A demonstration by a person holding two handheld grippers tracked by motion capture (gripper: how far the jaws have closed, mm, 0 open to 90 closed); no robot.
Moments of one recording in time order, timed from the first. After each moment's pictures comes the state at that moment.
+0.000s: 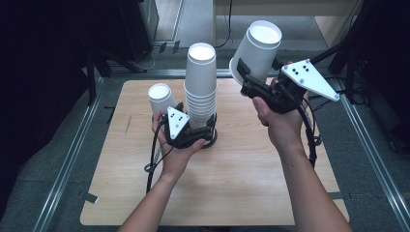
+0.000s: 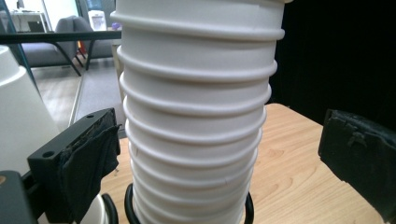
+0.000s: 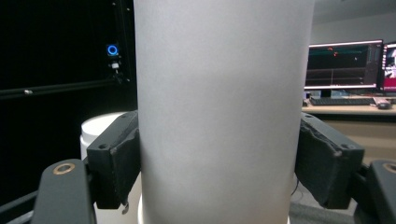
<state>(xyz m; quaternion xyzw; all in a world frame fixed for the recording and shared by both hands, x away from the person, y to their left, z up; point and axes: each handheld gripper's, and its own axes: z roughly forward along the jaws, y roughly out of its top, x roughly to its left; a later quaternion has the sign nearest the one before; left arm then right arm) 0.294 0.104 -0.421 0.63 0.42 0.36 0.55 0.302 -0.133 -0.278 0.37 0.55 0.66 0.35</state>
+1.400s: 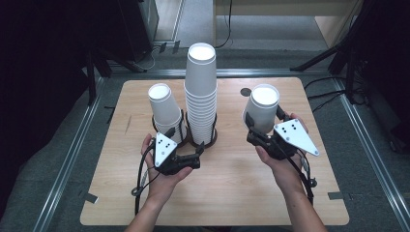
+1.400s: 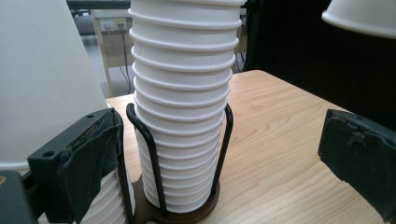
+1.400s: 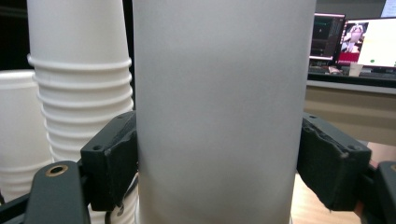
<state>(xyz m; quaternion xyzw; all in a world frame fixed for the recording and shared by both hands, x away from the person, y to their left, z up) 0.242 0.131 -0.451 0.66 0.42 0.32 0.54 0.269 -0.153 -0.399 0.39 0.59 0.57 0.41</state>
